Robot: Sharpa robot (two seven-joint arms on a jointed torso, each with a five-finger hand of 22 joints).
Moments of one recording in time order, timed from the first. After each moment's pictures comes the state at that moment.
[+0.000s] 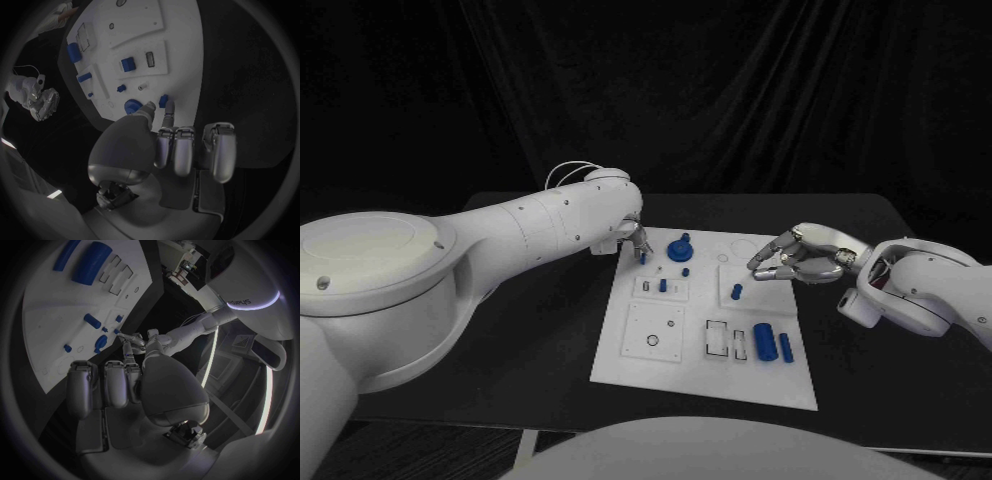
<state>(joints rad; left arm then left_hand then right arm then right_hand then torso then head) 1.25 -0.22 -0.21 0.74 -0.99 0.28 -0.58 1.26 -0.03 0.10 0.22 0.15 1.04 0.08 0.12 0.39 1.47 -0.01 1.57 1.31 1.47 -0.07 1.57 1.31 0.01 1.47 0.04 1.48 1.31 1.18 -0.99 -0.21 1.49 -0.89 -0.06 0.30 1.36 0.11 -0.26 0.25 0.12 0.95 0.09 0.14 0.17 1.46 -0.01 1.41 1.51 1.47 -0.07 1.39 1.25 0.02 1.47 0.03 1.46 1.31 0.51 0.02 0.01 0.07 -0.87</state>
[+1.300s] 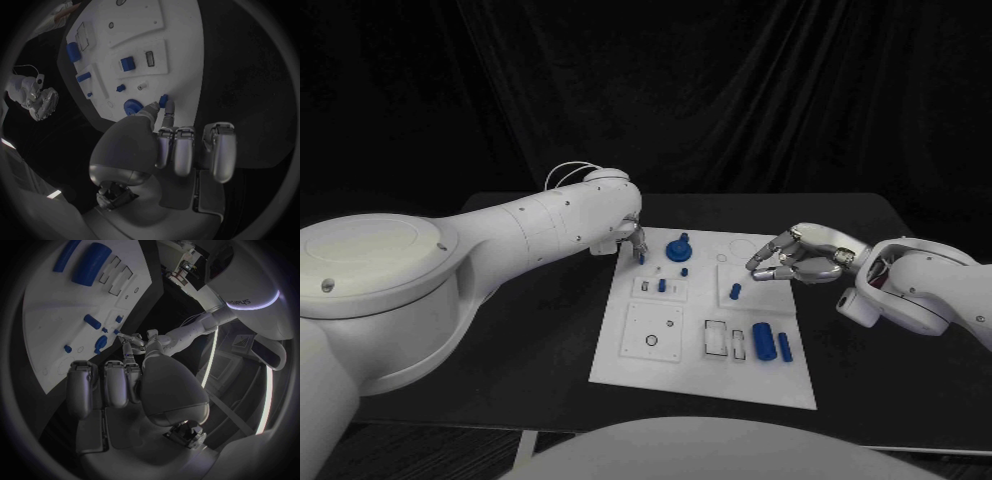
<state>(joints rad) 1.25 -0.21 -0.21 0.72 -0.99 0.28 -0.58 1.29 -0.01 0.12 0.17 0.26 1.05 0.07 0.11 0.38 1.47 -0.01 1.57 1.31 1.47 -0.07 1.57 1.31 0.01 1.47 0.04 1.48 1.31 1.18 -0.99 -0.21 1.49 -0.89 -0.06 0.30 1.36 0.11 -0.27 0.25 0.12 0.95 0.09 0.14 0.17 1.45 0.00 1.41 1.51 1.47 -0.07 1.39 1.25 0.02 1.47 0.03 1.46 1.31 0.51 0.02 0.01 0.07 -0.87</state>
